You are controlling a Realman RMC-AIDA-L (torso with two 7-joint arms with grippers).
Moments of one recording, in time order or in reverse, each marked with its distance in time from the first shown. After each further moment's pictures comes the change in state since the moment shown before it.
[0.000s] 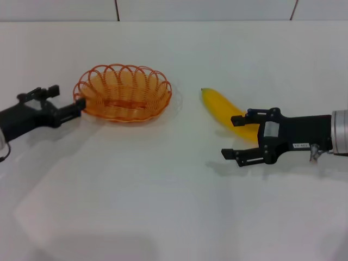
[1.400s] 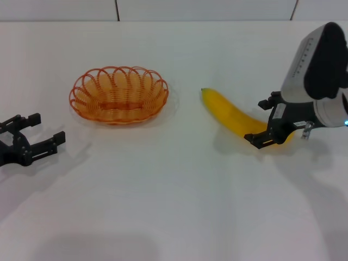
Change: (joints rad) left arm 0.169 0.059 0.022 0.084 0.028 0.247 0.049; right arm -0.070 0.008 -0.410 -0.577 -0.570 0.238 0.724
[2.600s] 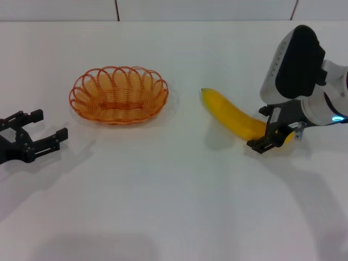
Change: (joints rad) left arm -0.012 -0.006 -0.009 -0.002 0.001 0.000 0.013; right arm 0.118 -0.002 -0.063 0.075 -0.144 -0.053 0.131
